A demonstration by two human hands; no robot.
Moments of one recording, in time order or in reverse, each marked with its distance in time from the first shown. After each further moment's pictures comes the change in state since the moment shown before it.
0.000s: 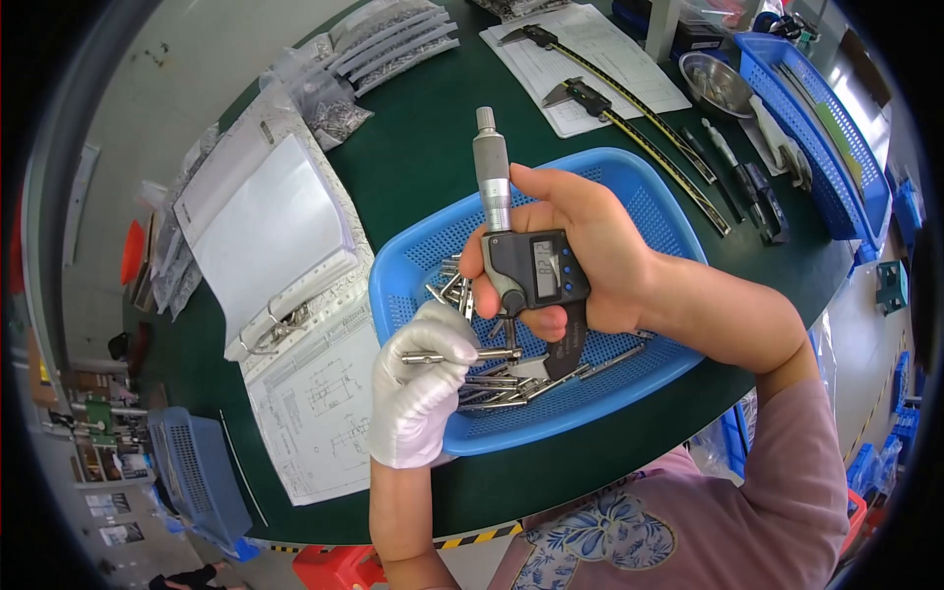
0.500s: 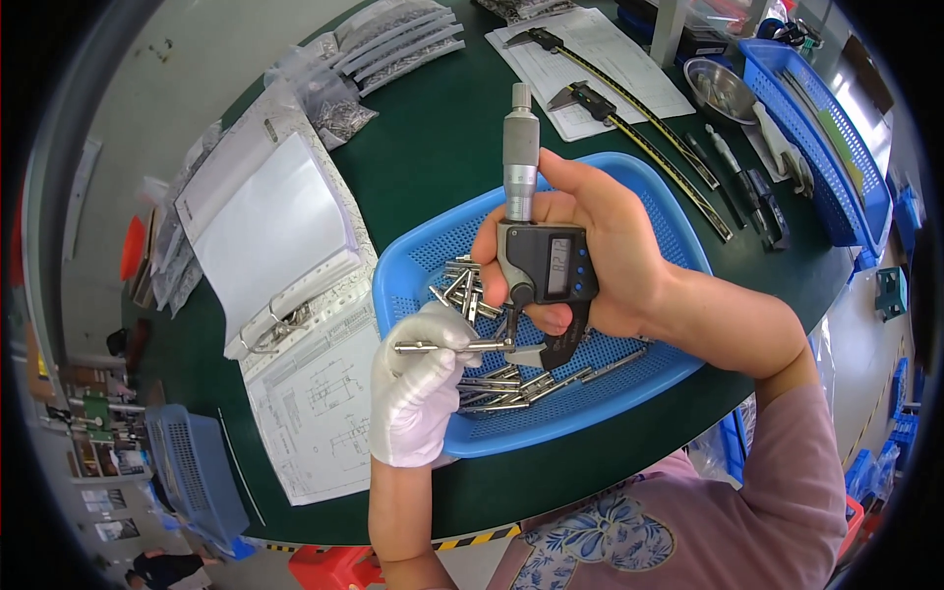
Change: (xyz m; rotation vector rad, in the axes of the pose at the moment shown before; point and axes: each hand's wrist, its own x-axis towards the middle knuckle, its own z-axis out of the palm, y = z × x) left_hand 0.002 0.000 -0.001 -0.160 0.038 -0.040; right_hand -0.003 0.001 0.001 -0.049 0.024 -0.175
